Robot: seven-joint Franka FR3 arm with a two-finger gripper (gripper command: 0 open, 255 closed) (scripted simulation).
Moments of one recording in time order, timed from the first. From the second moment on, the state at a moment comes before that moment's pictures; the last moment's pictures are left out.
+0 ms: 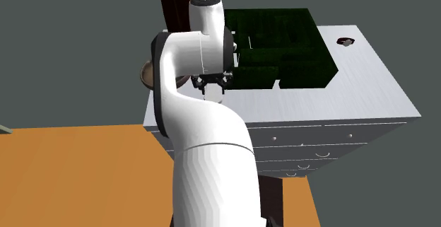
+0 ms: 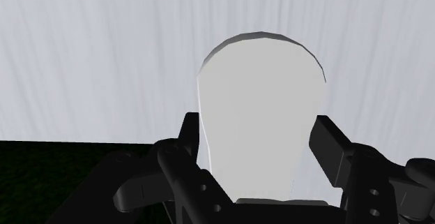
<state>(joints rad) 0.06 -0.36 0.19 -2.06 0.05 1.70 0.07</state>
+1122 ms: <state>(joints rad) 0.06 -0.33 0.19 -1.88 0.04 1.54 0.08</state>
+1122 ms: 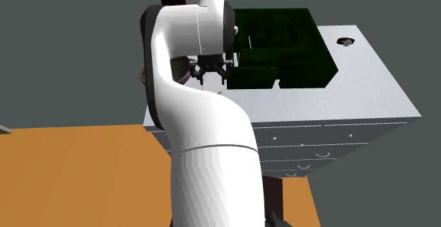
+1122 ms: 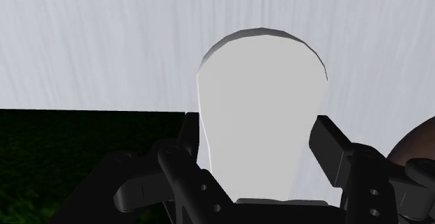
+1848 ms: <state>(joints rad) 0.06 -0.27 0.19 -1.68 0.03 1.40 0.08</state>
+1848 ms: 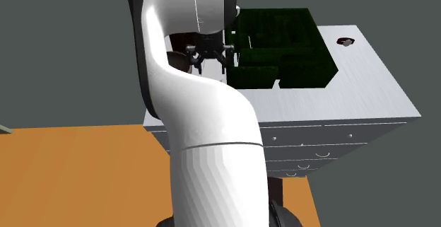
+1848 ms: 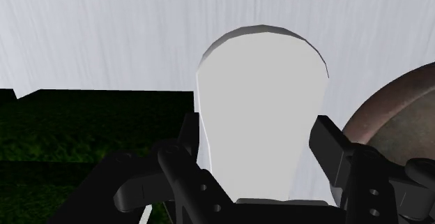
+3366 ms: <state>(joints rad) 0.22 0.10 0.40 -1.11 -0.06 1.19 0.44</state>
